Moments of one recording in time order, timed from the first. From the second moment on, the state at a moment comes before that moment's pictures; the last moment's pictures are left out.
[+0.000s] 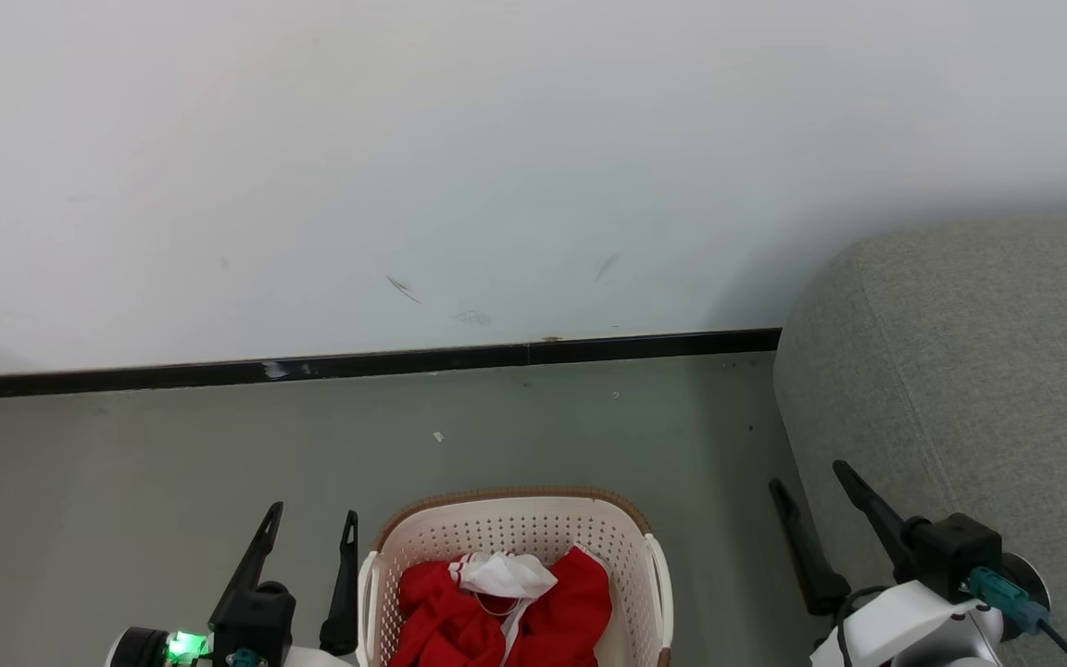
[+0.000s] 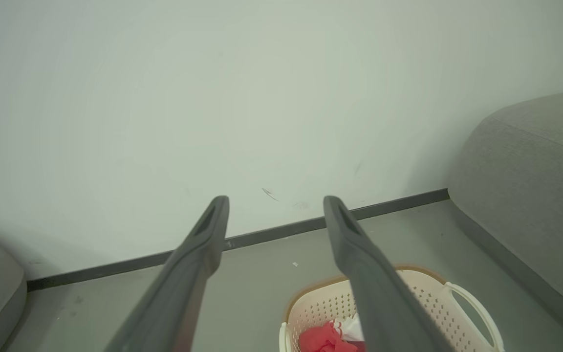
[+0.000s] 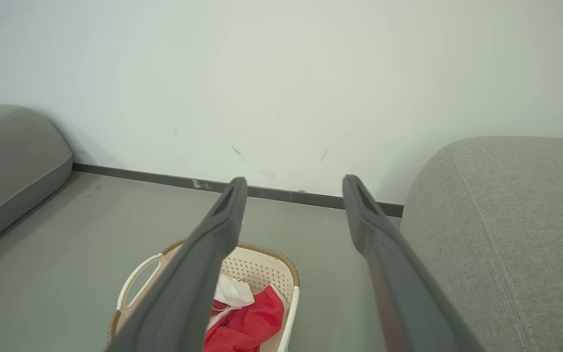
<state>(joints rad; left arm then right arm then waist) -0.03 0.07 -0.25 0.21 -0.13 0.20 -0.25 -0.03 -0.04 0.09 0.19 0.04 0.13 -0.25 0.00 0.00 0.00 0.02</state>
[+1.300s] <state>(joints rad) -0.09 0.09 -0.24 0.29 -0.13 0.19 -0.25 -0.03 -0.04 0.05 0.14 0.07 0.13 -0.25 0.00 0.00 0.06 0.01</state>
